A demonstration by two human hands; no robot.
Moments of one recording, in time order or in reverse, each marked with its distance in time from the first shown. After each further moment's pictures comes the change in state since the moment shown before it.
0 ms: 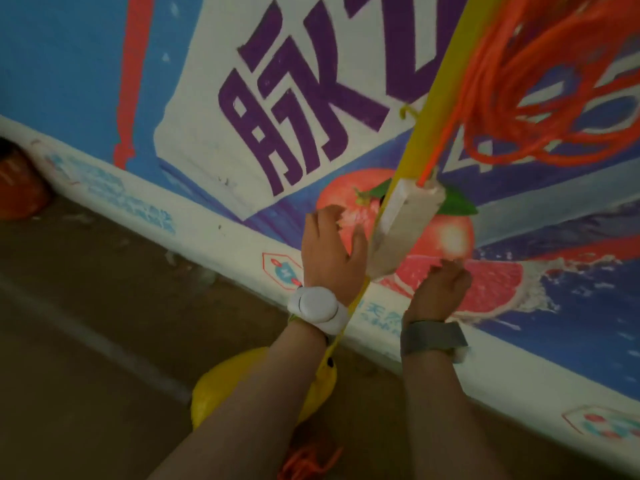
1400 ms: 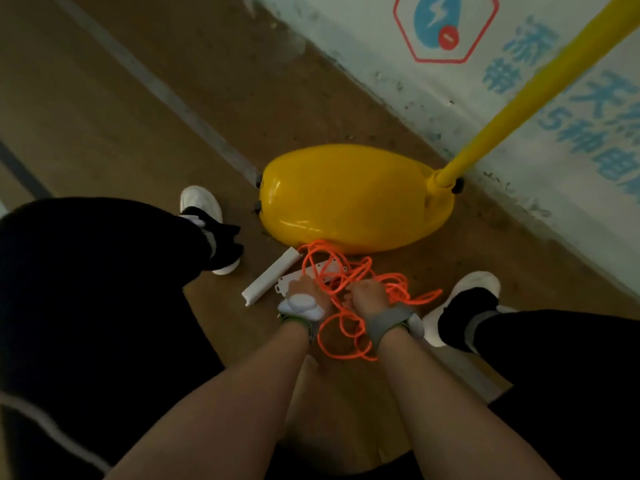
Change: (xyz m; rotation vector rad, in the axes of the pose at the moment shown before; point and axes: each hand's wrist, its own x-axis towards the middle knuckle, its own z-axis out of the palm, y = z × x) left_hand -0.495 -0.449 -0.049 0.501 -0.646 -1.250; right_hand -0.249 0.562 -0.199 -1.252 -1.242 0.407
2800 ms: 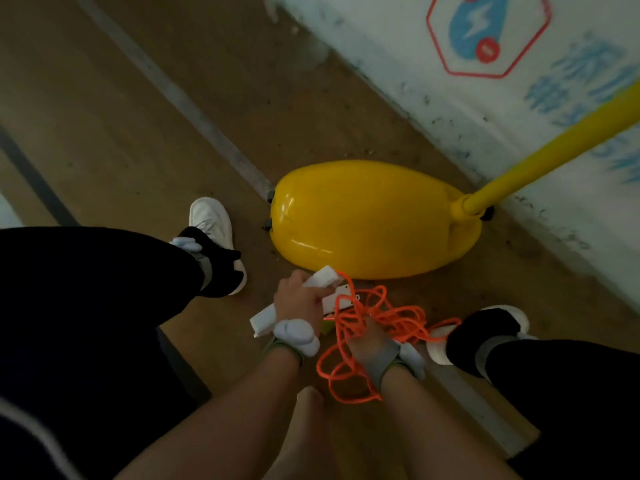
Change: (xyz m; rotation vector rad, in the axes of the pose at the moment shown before) left_hand 0.055 -0.011 -0.017 0.197 0.419 0.462; right_hand 0.010 -0.006 0.018 -0.227 -0.136 0.045
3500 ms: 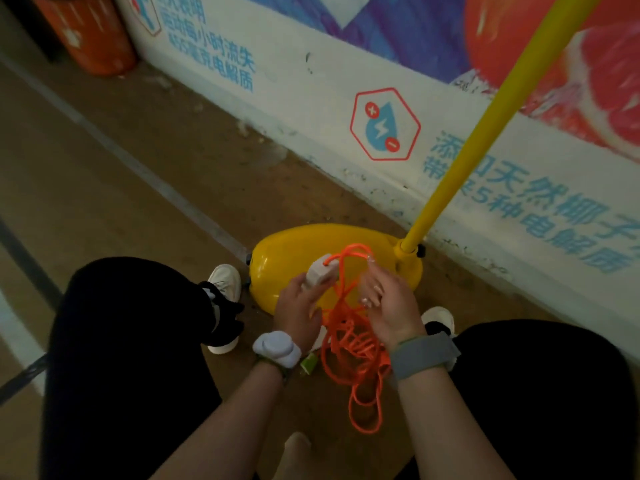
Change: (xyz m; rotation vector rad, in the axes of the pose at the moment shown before) left_hand -0.036 0.057 -0.067 -0.329 0.188 0.358; right_hand -0.133 -0.034 -0.111 1.183 0.085 -0.727
